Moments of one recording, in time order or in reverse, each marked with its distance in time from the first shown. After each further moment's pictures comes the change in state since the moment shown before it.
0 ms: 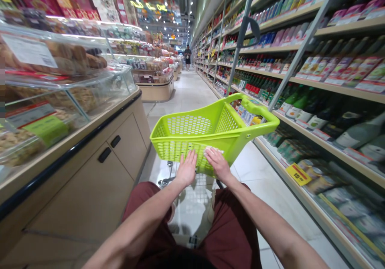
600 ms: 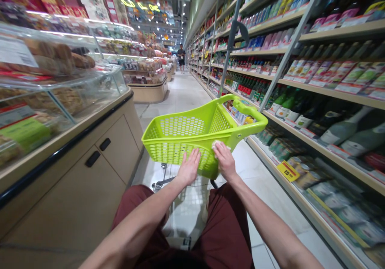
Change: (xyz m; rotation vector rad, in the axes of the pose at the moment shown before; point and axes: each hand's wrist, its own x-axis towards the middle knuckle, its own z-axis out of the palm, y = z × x) left_hand 0.016 0.026 -0.013 -0.038 0.042 0.158; right_hand -0.007 0.023 -0.040 -0.045 0.207 0.179
